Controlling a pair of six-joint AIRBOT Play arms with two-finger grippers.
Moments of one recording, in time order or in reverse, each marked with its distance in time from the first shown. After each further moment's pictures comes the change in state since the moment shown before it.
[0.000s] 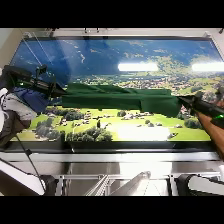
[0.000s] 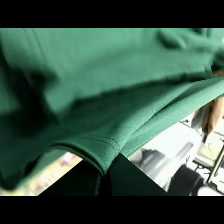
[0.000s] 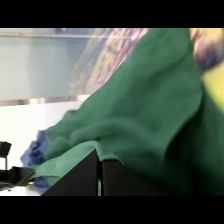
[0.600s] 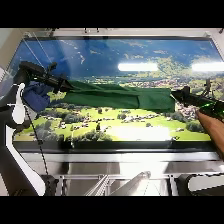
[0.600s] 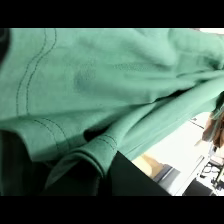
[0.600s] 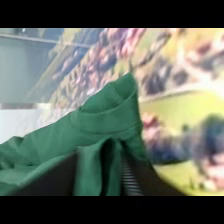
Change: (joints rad) left arm -0.073 -0.277 0.353 0.003 0.043 -0.074; right arm 0.096 -0.209 0.190 0.006 -0.155 -0.136
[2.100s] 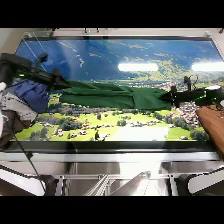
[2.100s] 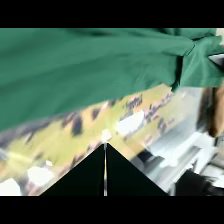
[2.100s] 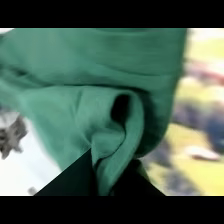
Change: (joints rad) left arm -0.066 0.436 -0.383 -0.003 -0.108 0.039; right arm 0.121 -0.116 0.272 -0.404 0.362 0.427
